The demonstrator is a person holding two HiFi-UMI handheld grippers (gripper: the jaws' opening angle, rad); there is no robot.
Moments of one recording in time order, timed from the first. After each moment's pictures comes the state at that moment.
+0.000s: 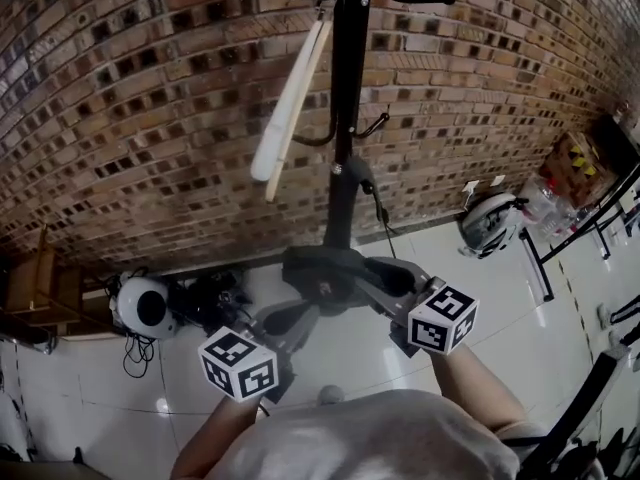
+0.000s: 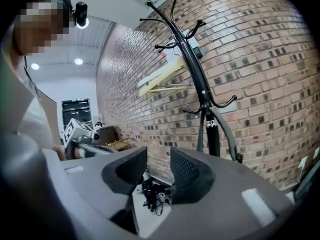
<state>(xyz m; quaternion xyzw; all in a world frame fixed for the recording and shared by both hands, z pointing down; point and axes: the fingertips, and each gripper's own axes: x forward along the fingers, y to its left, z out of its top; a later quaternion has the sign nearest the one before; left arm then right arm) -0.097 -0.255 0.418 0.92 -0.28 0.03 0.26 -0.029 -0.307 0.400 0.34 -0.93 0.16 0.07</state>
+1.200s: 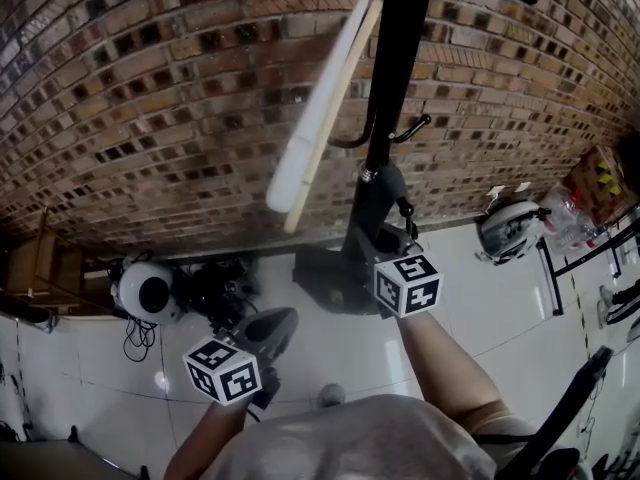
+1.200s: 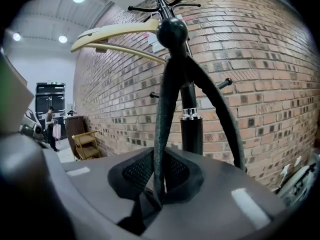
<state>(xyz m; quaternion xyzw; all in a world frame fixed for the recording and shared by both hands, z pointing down) -0.158 -0.309 0.480 0.87 -0.35 0.03 0.33 -0.044 -0.469 0.476 0.46 -0.87 0.14 0.11</state>
